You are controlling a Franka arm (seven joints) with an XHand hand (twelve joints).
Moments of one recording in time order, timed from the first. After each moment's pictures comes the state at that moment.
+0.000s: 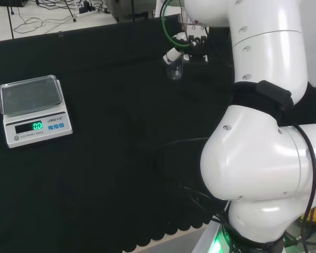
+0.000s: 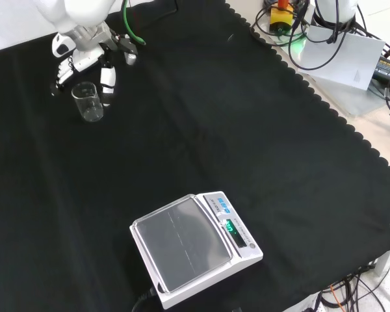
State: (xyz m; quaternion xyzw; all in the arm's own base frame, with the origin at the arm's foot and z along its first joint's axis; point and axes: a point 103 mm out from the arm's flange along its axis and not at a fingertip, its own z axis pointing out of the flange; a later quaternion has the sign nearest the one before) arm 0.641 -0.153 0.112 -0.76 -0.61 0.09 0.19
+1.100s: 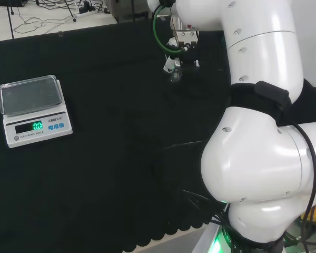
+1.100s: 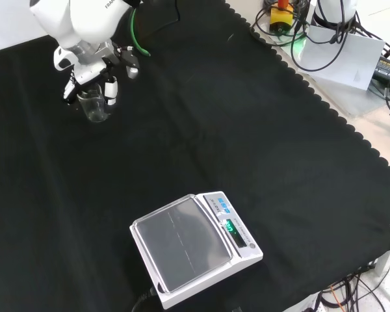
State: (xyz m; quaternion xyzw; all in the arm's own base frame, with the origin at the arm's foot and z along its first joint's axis) arm 0.651 -0.130 0.093 -0.77 -0.61 0.11 0.16
